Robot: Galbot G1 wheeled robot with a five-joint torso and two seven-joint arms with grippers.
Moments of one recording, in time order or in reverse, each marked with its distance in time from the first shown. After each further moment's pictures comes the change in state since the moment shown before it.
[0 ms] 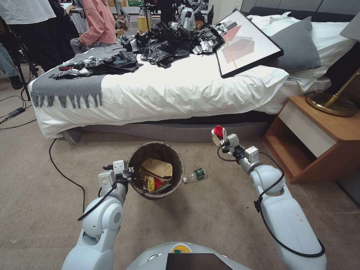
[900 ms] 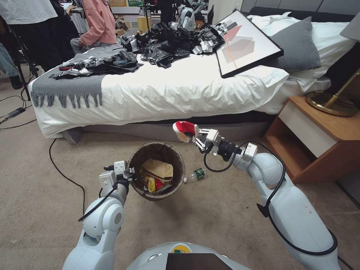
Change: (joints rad) left arm 0.007 -0.001 0.009 0.001 0.003 0.000 0.001; right arm 0.107 -0.153 -0.194 0.166 0.215 0.197 -0.353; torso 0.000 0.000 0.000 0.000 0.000
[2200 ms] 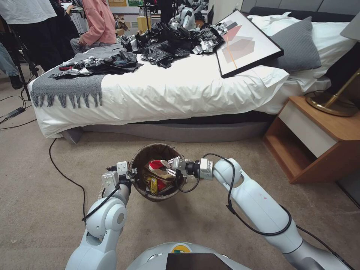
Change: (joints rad) left arm -0.007 -0.010 0.013 0.012 0.001 0.000 0.002; right arm 0.159 0.053 -0.380 -0.285 -0.228 -0.007 -0.081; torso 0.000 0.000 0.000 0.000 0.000
